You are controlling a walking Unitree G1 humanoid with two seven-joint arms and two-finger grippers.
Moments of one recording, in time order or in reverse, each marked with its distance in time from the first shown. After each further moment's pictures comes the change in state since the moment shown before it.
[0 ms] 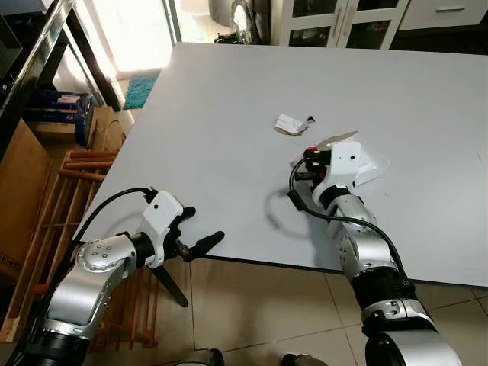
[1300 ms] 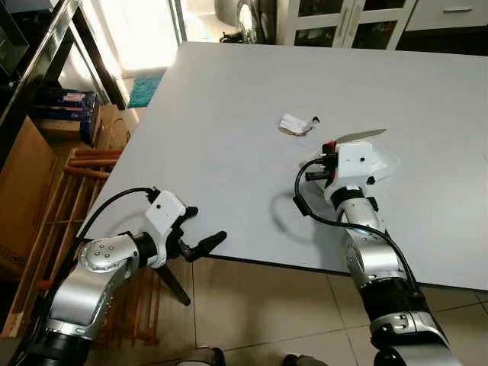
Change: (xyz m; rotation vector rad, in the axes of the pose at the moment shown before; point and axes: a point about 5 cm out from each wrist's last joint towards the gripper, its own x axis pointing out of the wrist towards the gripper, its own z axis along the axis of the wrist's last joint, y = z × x) left arm 0.003 -0.003 0.002 0.006 -0.006 -0.010; right arm -0.014 -0.011 0.012 -0.212 -0.119 -0.123
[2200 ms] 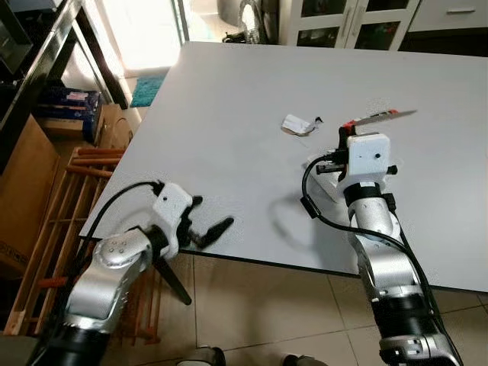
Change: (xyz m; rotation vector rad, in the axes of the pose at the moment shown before) left arm 0.018 0.002 0.015 -0.035 -0.115 0.128; right arm -0.018 -0.006 0.033 -0.101 -0.149 -0.065
